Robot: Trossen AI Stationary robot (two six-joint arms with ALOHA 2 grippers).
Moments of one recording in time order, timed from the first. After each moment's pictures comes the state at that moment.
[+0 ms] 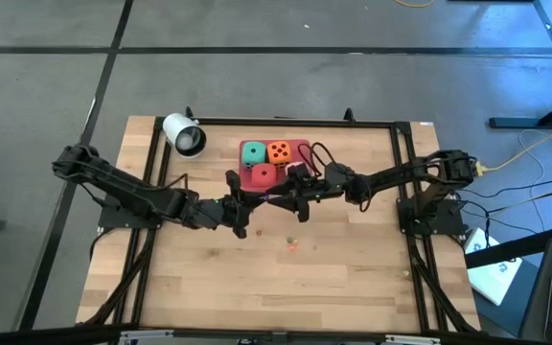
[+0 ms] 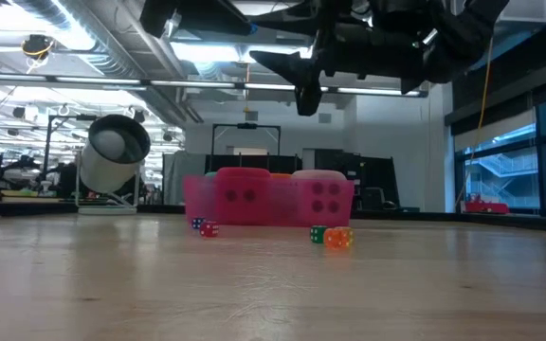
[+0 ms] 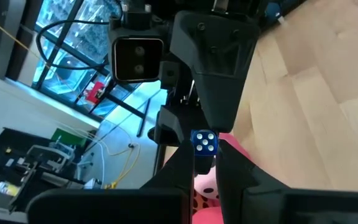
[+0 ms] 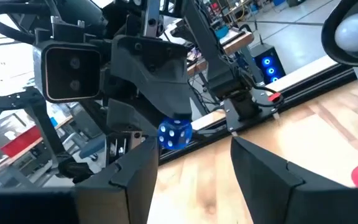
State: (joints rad) left arm -0.31 1.26 0.87 0.10 -0.73 0.57; right arm -0.02 1.71 0.79 0.95 -0.20 0.58
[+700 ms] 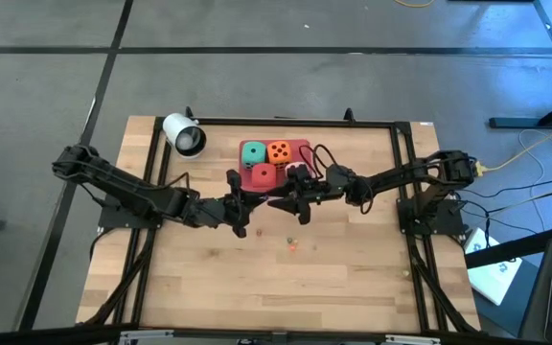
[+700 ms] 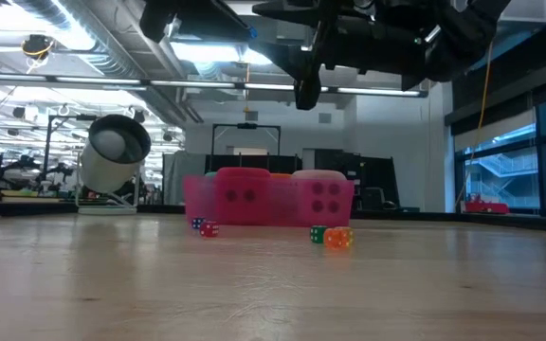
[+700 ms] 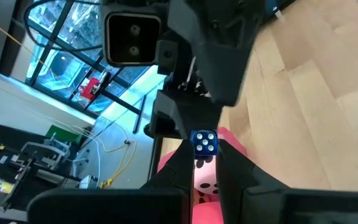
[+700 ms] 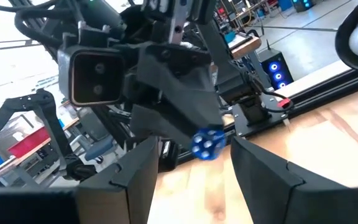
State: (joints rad) left arm -0.30 1.26 0.87 0.07 -0.71 0.55; right arm 0.01 1.71 0.79 0.99 -0.20 0.58
